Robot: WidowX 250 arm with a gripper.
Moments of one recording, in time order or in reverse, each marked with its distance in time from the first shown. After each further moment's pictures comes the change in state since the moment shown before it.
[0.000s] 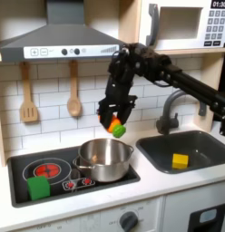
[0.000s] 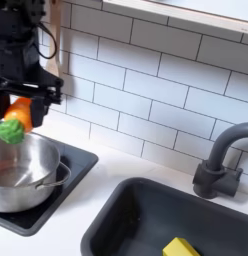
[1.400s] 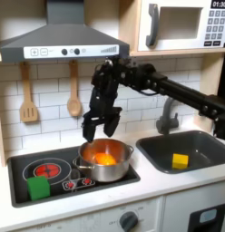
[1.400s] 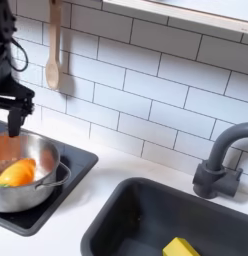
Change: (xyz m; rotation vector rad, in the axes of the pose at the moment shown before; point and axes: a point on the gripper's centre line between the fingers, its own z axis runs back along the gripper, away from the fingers) arm -0.006 0.037 -0.022 0.036 0.052 0.078
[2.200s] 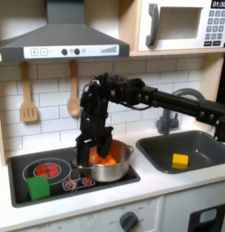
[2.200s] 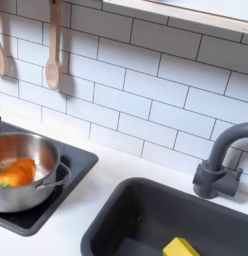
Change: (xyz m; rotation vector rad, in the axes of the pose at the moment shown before) arm -0.026 0.023 -0.033 0.004 0.112 0.086
